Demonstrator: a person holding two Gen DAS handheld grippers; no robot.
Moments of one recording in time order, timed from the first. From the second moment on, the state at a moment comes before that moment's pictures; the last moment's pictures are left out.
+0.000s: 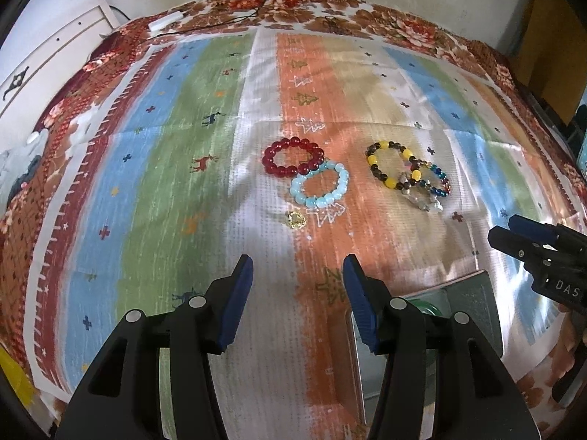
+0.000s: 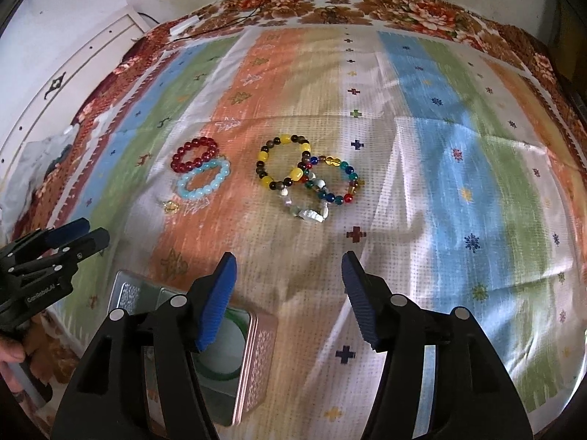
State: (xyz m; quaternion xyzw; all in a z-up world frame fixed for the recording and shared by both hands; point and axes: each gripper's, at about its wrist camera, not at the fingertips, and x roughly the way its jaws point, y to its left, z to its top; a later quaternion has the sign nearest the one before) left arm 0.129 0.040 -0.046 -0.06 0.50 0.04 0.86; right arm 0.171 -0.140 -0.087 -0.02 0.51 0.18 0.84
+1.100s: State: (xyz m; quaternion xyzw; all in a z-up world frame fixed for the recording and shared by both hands) left arm 0.207 0.047 -0.091 -0.03 0.55 0.05 0.83; right arm 0.238 -0.130 -0.131 -0.03 0.55 0.14 0.82
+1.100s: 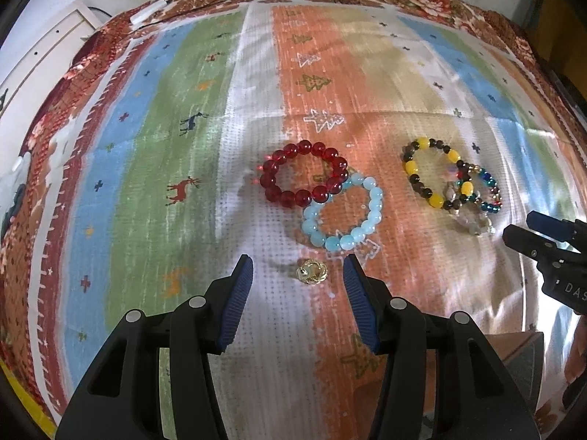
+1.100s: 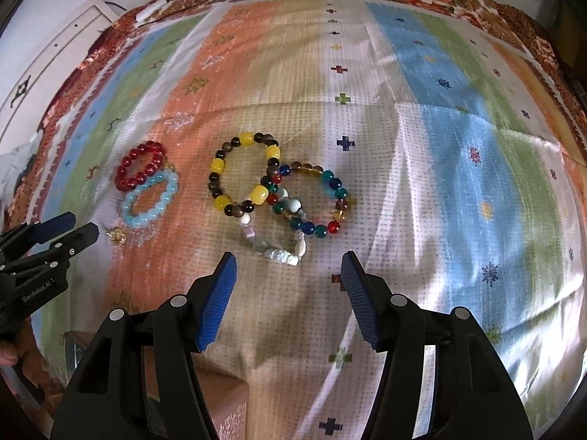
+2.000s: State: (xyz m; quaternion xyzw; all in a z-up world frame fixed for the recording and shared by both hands) left arm 0.228 0.043 -0.129 -0.02 0.59 0.01 0.81; right arm 0.277 -0.115 -0.172 -0.07 0.58 0.09 0.81
